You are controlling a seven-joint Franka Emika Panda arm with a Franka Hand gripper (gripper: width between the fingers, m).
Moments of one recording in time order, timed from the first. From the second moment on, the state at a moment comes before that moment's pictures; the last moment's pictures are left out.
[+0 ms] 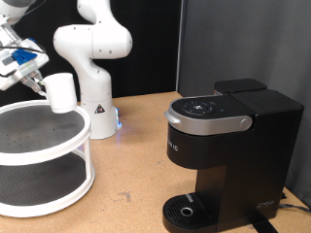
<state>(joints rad) -0.24 -0.71 -0.75 -2.76 0.21 1.97 -1.18</state>
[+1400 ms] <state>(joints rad) 0.09 -0.55 -0.55 -2.78 0.55 2.37 -0.89</state>
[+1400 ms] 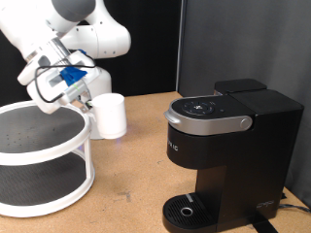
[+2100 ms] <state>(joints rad) 0.15 -0.49 -0.54 -2.79 0.59 2.44 -0.89</state>
